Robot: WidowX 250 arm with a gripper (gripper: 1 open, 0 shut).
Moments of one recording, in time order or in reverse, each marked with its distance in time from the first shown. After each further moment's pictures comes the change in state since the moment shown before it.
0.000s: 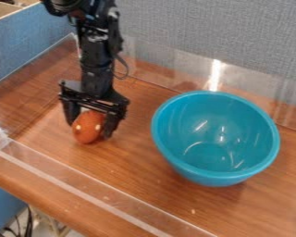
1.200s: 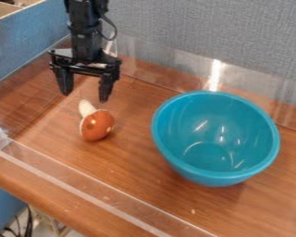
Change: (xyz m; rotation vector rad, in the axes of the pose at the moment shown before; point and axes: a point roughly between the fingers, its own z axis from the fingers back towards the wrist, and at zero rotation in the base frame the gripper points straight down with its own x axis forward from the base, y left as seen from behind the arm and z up) arm 0.030 0.019 0.028 -0.052 -0.006 0.112
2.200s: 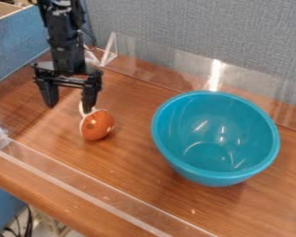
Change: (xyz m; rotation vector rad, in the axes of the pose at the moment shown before) arm -0.009 0.012 -0.019 -0.040 -0.009 -0.019
